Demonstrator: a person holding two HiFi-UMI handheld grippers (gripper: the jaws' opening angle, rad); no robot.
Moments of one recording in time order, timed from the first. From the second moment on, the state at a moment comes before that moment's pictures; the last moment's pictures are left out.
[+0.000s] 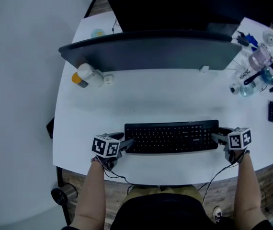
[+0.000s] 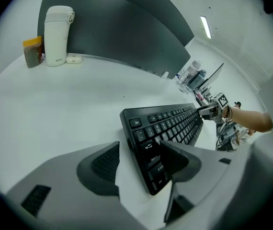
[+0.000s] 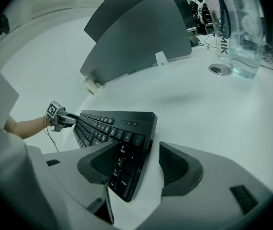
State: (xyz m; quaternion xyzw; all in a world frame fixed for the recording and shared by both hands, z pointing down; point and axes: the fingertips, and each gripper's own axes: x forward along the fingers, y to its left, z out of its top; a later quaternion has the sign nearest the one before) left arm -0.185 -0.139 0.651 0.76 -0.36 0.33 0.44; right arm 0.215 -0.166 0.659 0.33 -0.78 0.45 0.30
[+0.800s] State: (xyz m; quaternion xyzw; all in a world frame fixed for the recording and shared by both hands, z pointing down) left arm -0.173 -0.156 0.641 0.77 -0.27 0.16 0.55; right arm 0.208 -0.172 0.653 0.25 -0.79 0.52 0.22
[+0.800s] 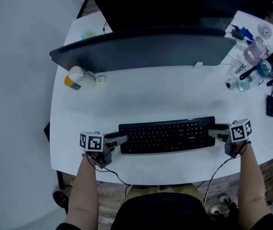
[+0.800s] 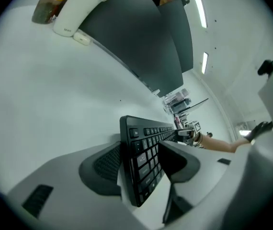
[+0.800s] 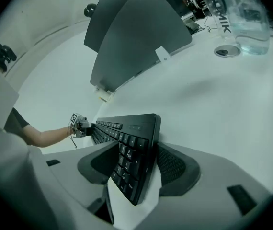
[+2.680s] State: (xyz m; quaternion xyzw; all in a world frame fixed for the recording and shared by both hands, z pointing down) left arm -0.170 -0.128 0.642 0.71 -0.21 0.05 0.68; right arm 0.227 -0.139 0.657 0.16 -0.74 0.63 0.16
